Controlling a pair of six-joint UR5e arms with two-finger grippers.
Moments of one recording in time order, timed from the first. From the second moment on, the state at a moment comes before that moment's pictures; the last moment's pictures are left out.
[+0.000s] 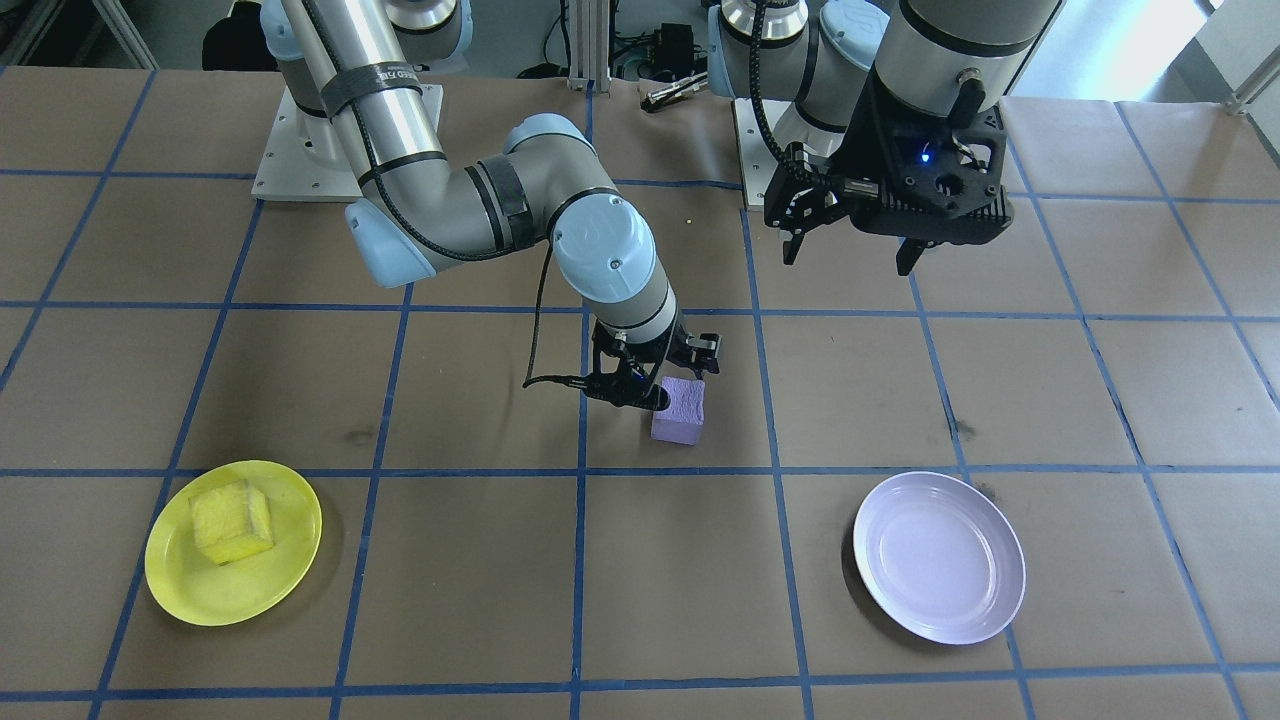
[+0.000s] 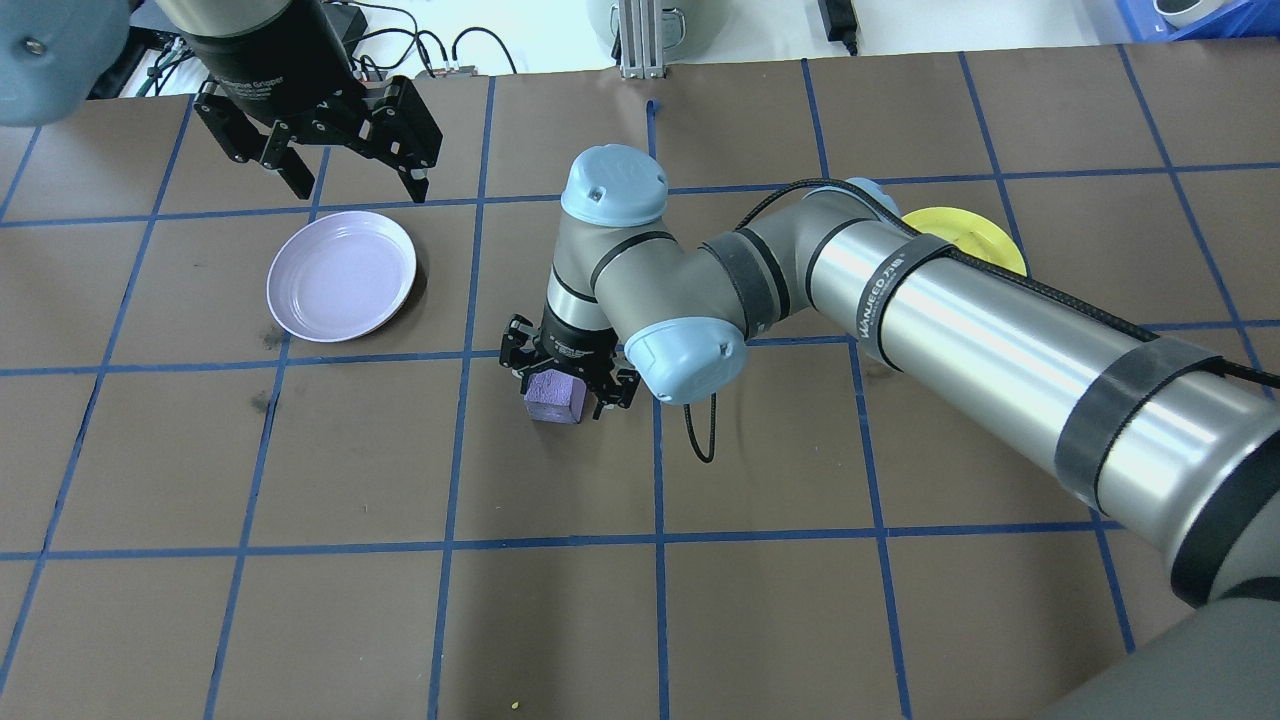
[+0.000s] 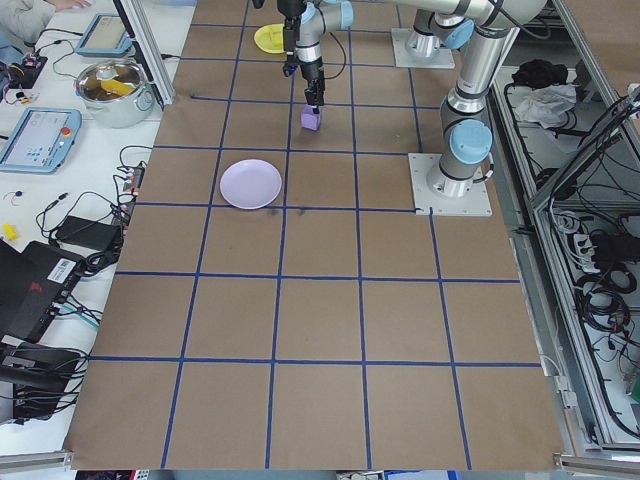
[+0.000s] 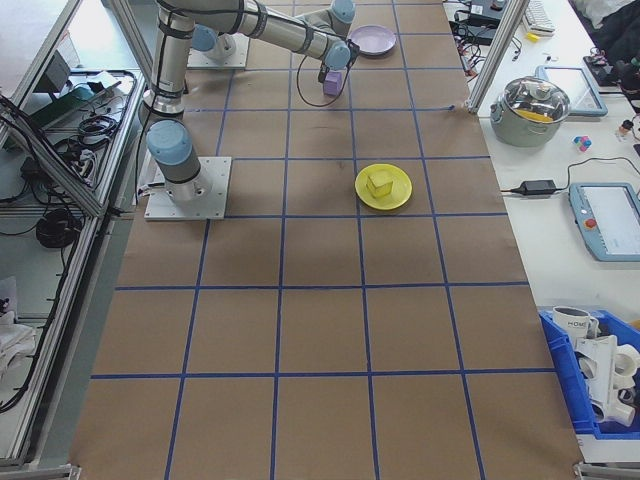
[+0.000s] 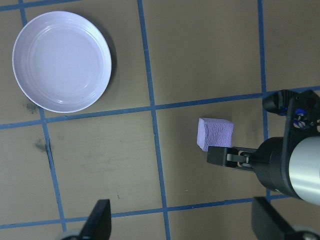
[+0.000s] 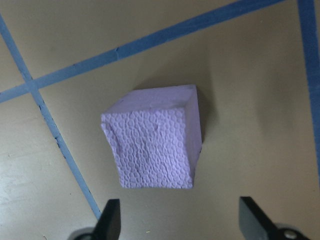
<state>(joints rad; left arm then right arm) -1.63 -1.65 -1.38 -1.67 1.58 0.04 2.03 -1.11 1.67 -2.11 -1.23 0.76</state>
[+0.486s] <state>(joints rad) -1.63 -1.65 -1.39 -1.67 1.57 0.04 1.85 -1.25 1.65 -1.89 -1.28 0.58</state>
